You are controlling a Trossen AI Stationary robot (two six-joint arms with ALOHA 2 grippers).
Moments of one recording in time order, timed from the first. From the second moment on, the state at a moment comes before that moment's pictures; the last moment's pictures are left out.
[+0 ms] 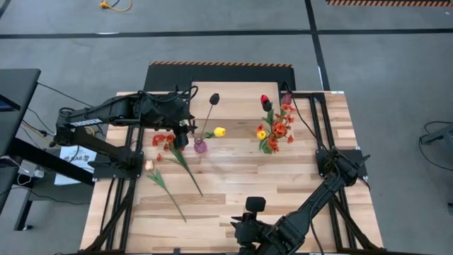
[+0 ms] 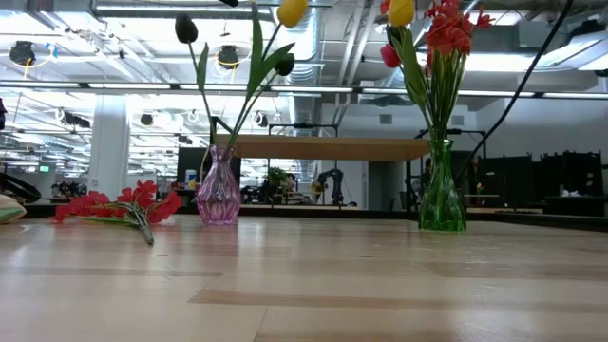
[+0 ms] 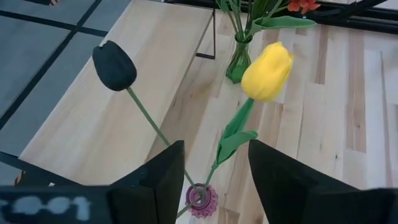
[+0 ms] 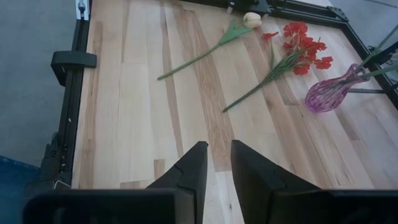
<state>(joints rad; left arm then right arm) 0.04 1.26 1.55 -1.00 -0.24 -0.15 0.78 2.13 1.96 -0.93 0.79 0.57</state>
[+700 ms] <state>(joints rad) -0.36 0.83 1.42 -0.65 -0.45 -0.17 0.75 2.16 1.96 -0.92 1.04 0.92</state>
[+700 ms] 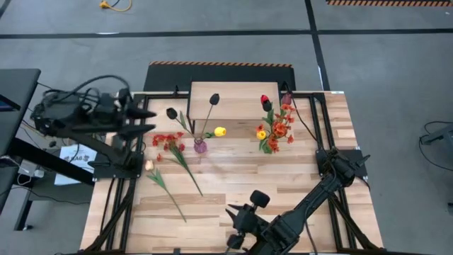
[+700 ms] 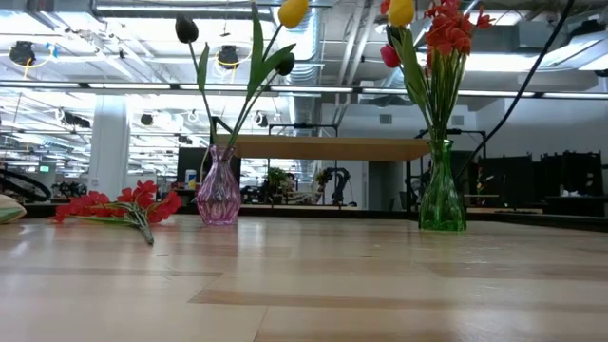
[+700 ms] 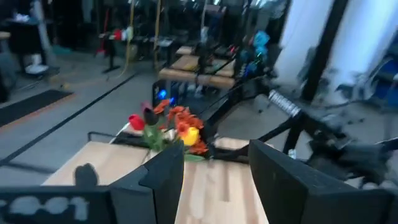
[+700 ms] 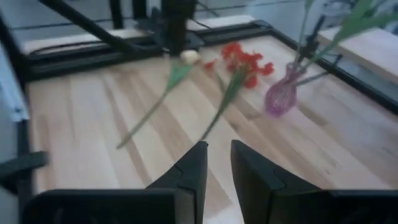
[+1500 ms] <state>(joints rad) -0.80 0.61 0.62 -0.34 -0.51 -0.51 0.73 2.20 1.96 -0.92 1.10 0.93</state>
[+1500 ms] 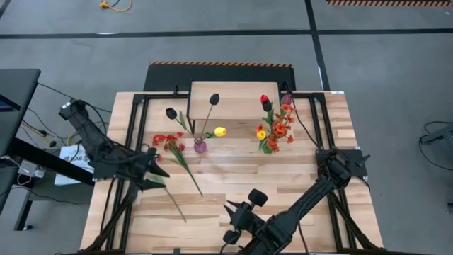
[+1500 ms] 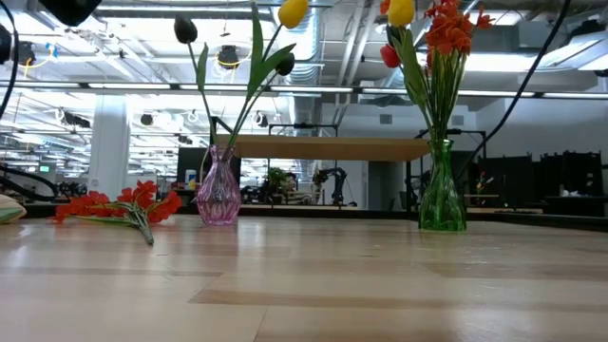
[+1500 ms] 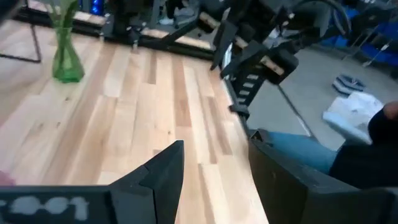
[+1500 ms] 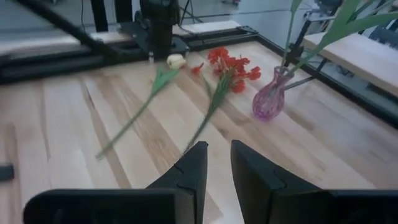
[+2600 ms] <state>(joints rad) -0.86 0.74 0.62 -0.22 -0.52 -0.49 0.43 2.59 1.96 0.33 0.39 0.38</state>
